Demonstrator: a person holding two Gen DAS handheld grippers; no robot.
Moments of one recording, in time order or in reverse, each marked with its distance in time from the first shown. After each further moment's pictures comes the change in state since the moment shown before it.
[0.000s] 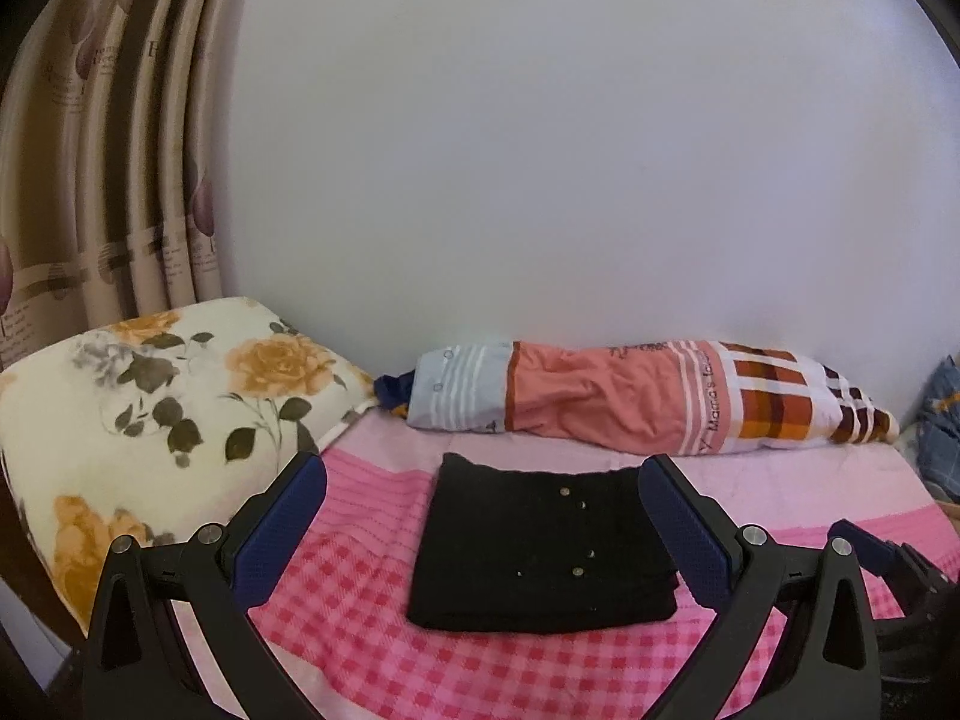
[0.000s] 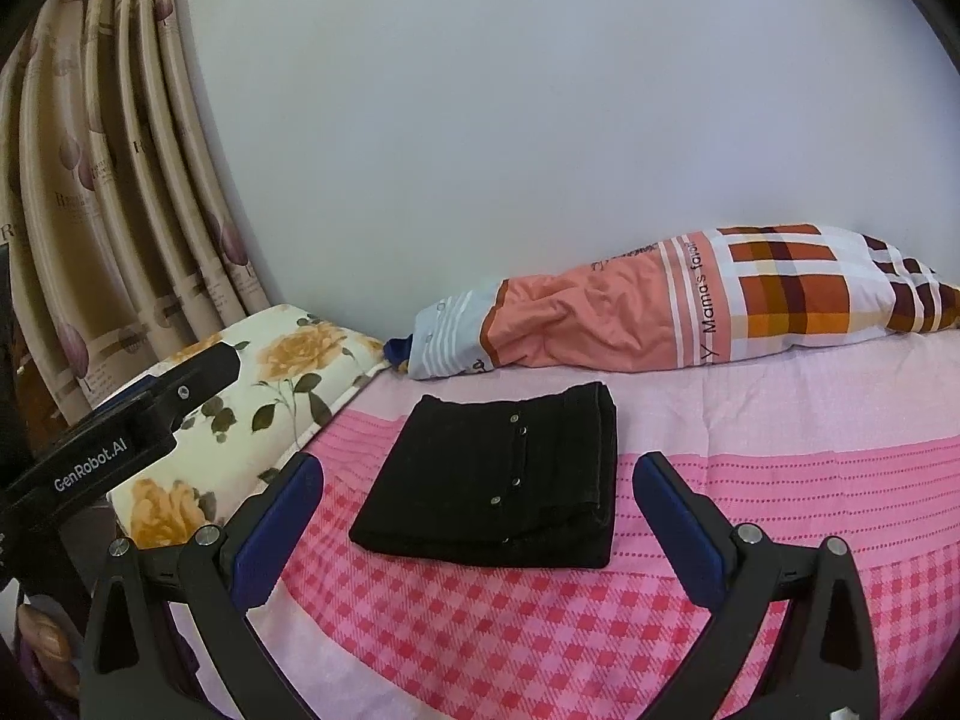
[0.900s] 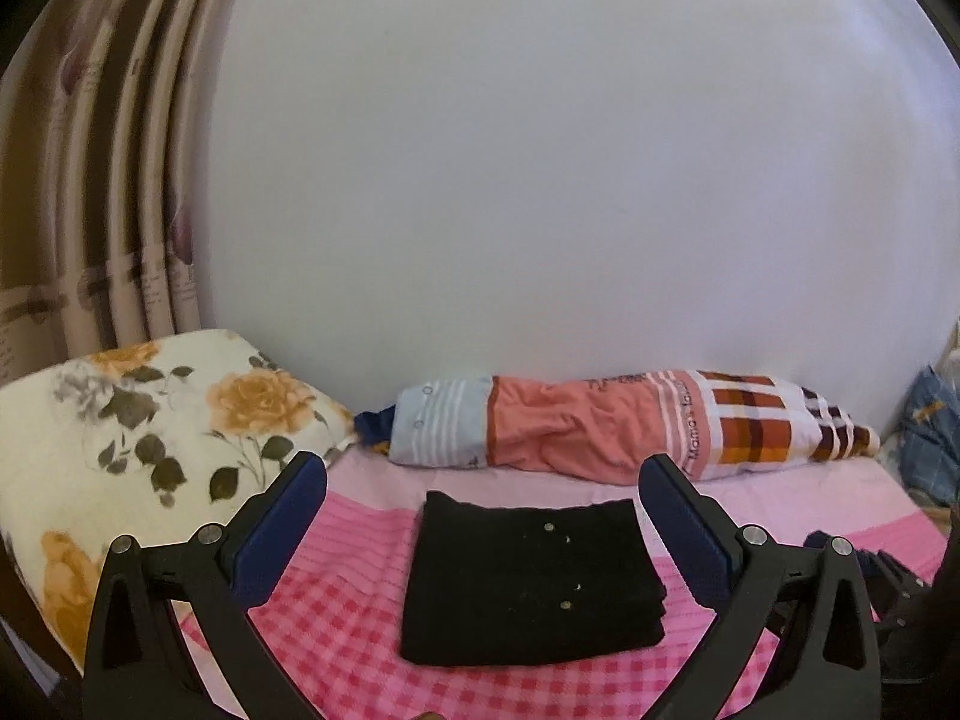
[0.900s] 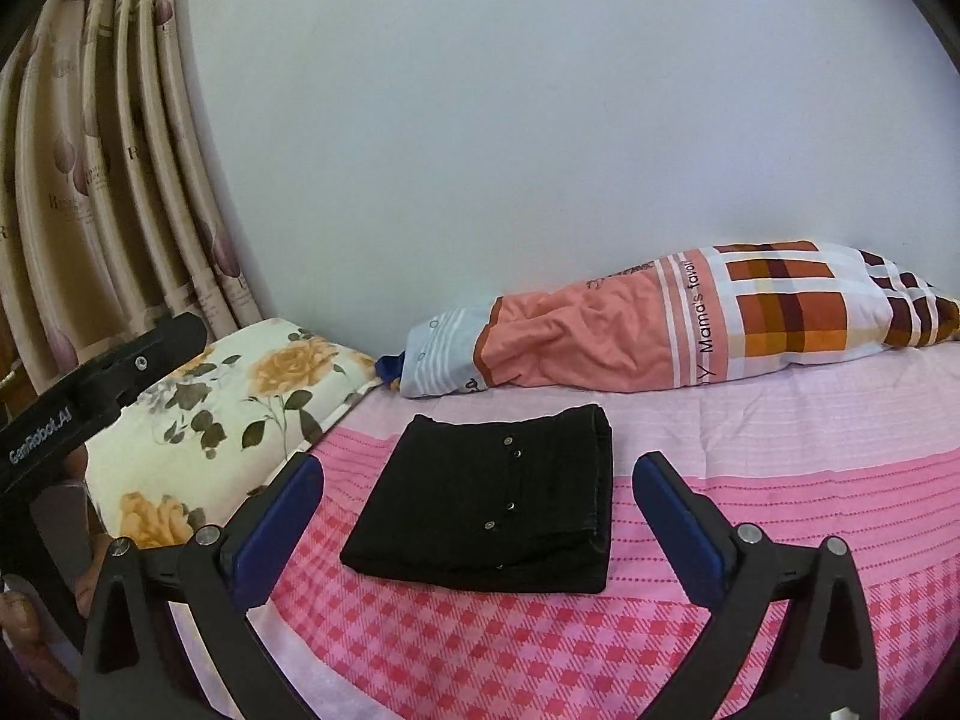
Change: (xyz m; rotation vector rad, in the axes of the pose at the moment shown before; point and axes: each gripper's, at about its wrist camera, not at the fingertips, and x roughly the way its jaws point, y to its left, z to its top) left arm -0.006 0.008 0.021 0.003 -0.076 -0.054; right arm 0.007 0.000 0.007 -0.007 -0.036 -0.024
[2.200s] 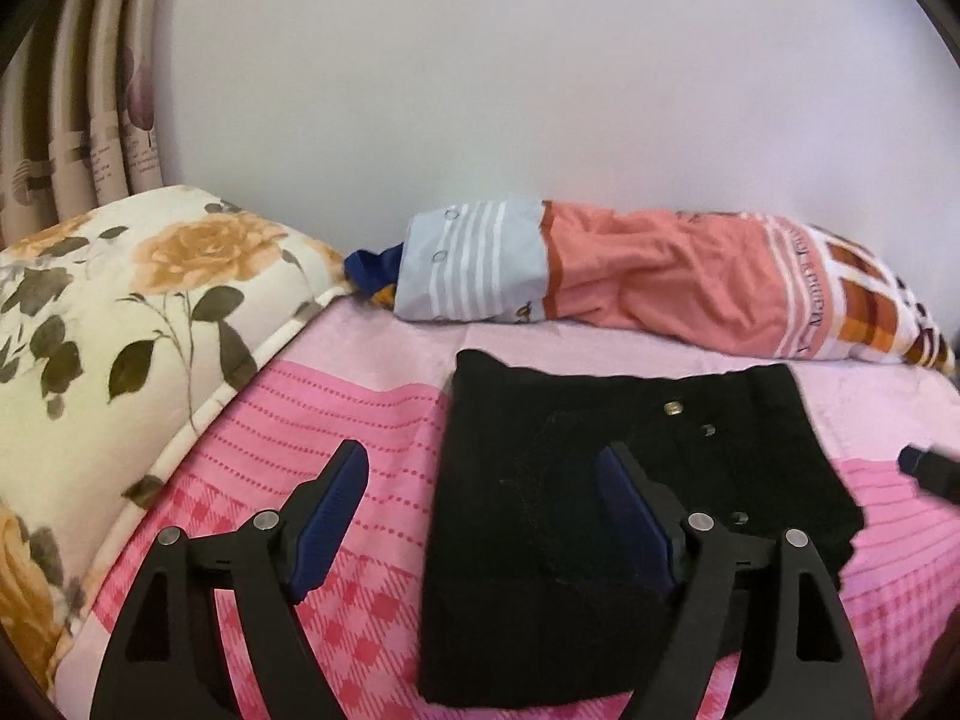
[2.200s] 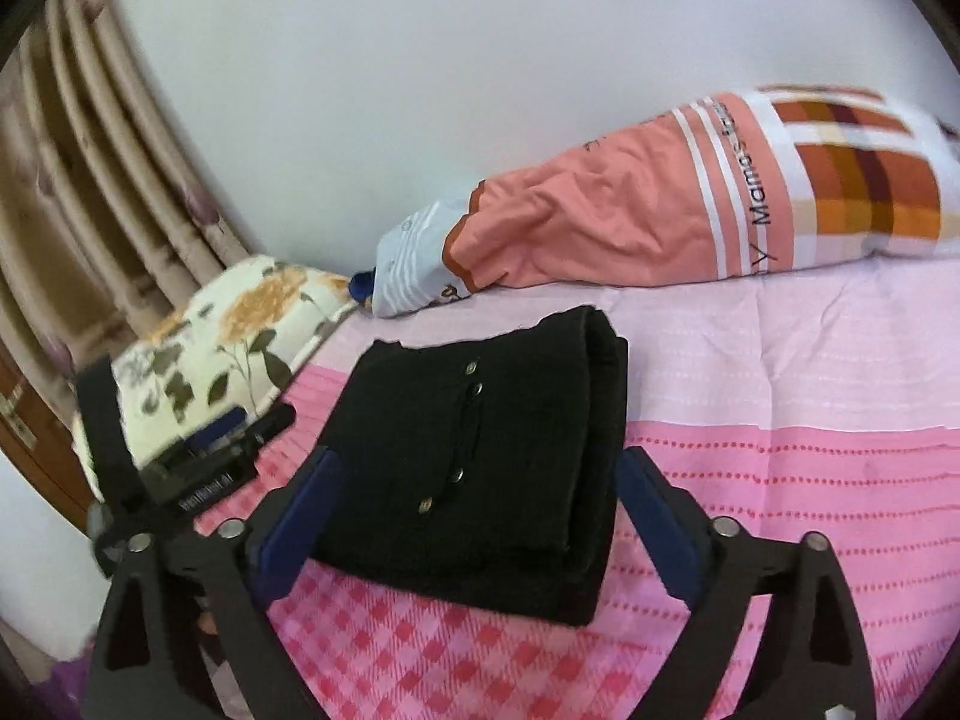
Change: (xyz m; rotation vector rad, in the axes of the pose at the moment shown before) left arm 0.186 0.038 -0.104 0.027 0.285 0.030; right arm 0.129 -0.067 -0.030 0.069 0.239 0.109
